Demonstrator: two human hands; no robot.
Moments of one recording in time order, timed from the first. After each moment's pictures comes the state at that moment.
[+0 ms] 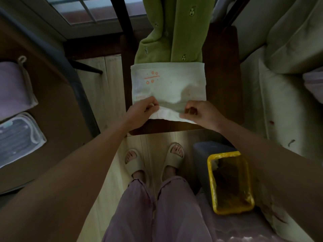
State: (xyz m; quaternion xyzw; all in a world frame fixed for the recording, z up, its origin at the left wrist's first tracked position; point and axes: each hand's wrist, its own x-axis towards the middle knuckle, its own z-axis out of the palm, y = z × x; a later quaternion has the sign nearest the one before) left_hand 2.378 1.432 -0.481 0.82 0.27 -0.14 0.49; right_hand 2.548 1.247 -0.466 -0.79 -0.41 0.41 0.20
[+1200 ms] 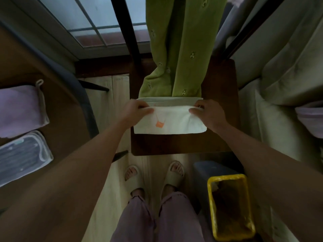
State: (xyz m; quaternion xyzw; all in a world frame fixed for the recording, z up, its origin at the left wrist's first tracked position) left_hand 2.413 1.494 -0.464 0.80 0.36 -0.12 0.47; right_hand 2.596 1.298 -0.450 -0.88 -0.31 0.31 0.19
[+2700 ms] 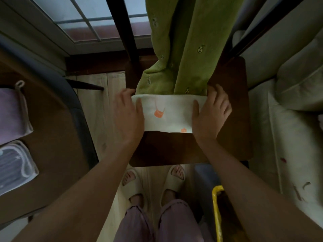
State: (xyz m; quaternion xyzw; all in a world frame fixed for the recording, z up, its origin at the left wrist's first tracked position) left_hand 2.421 1.472 -0.464 0.83 0.50 0.11 0.21; right_hand 2.560 1.333 -0.482 -0.97 -0.22 -0.02 0.12
